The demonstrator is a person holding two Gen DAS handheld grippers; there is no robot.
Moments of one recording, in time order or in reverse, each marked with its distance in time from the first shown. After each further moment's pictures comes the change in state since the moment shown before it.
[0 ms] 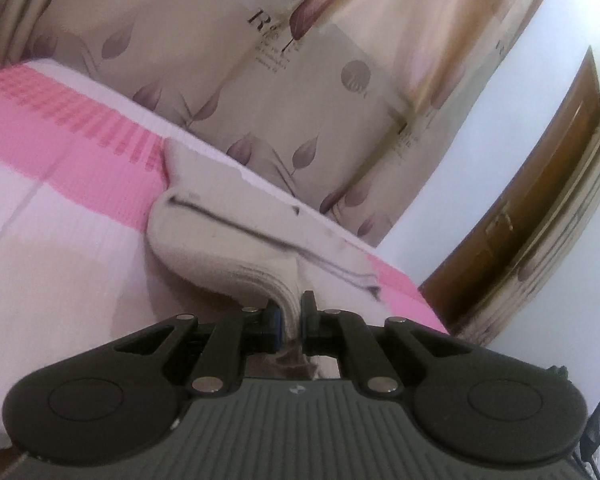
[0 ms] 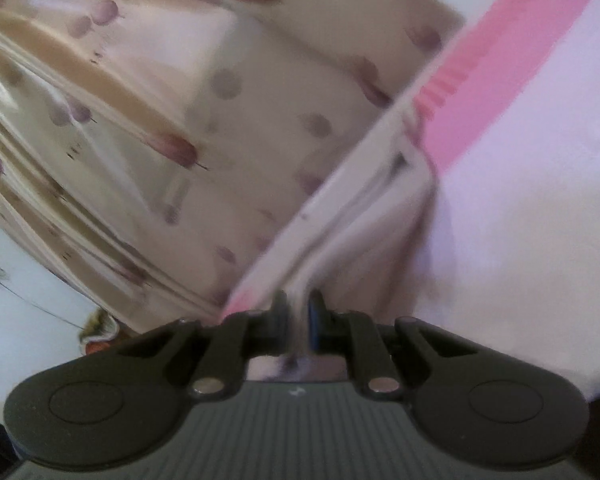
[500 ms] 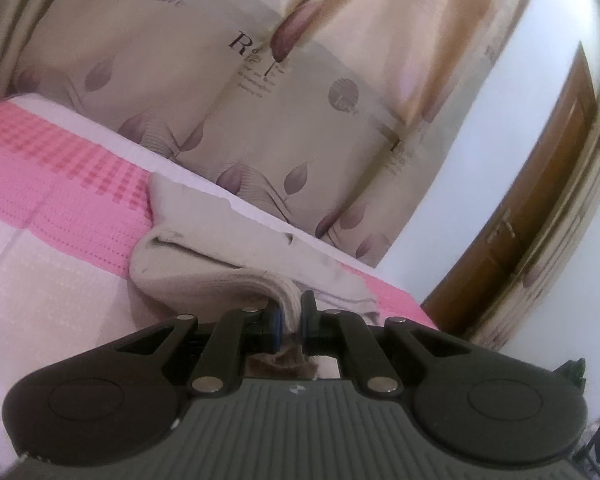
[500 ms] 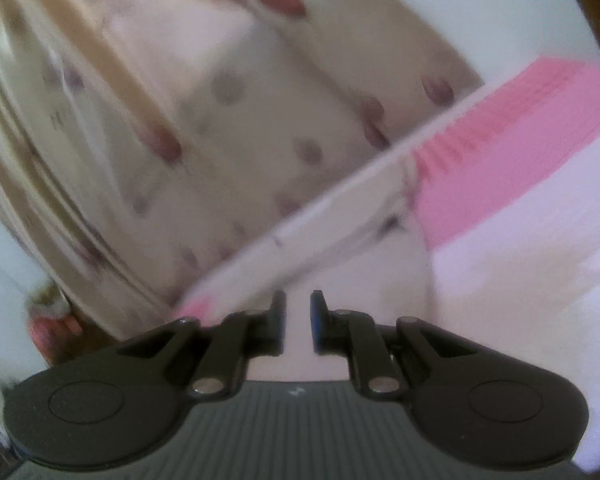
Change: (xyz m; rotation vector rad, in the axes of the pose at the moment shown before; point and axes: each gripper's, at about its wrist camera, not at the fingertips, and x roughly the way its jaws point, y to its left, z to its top) left arm 0.011 -0.020 0.018 0.053 -0.045 0.008; right arm 0.007 0.029 0.022 -0.273 0.031 -0.248
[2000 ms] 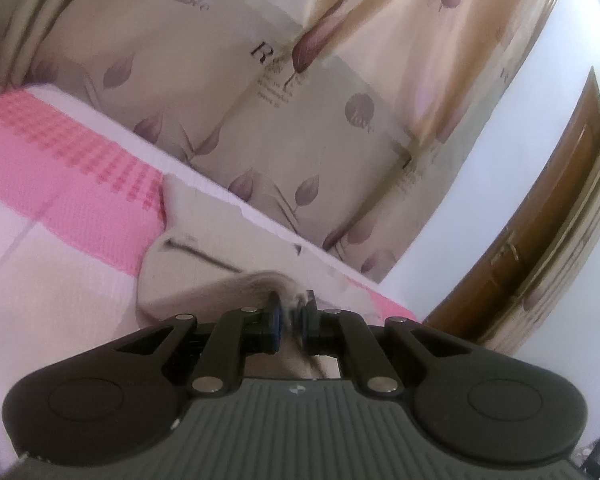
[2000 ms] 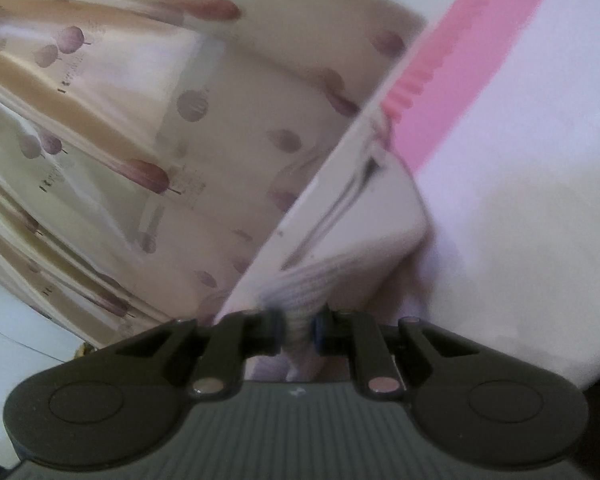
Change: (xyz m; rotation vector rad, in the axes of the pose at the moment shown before) left arm -0.001 0.016 0.002 -0.070 -0.047 0.010; right arm 0.013 -0.023 -0.026 0.362 -0.066 0.162
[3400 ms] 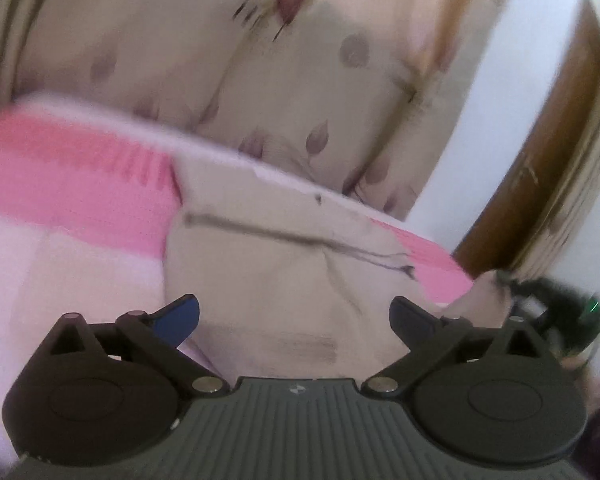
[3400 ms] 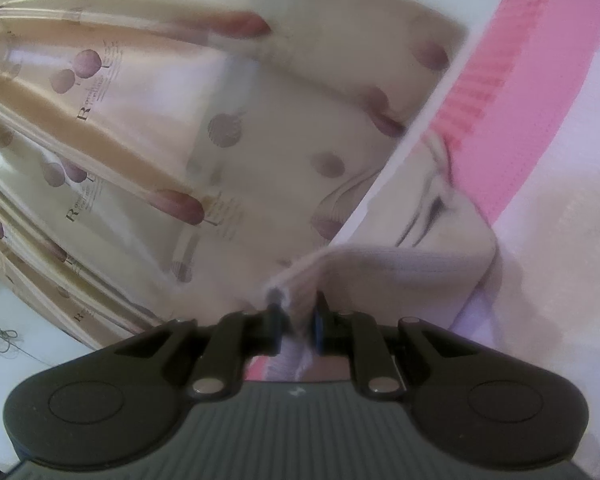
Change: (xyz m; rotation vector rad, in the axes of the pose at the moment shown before) left arm 0.000 -0.008 0.000 0.235 0.138 0.078; right arm 0.035 0.020 0.036 0.051 -0.025 0.099
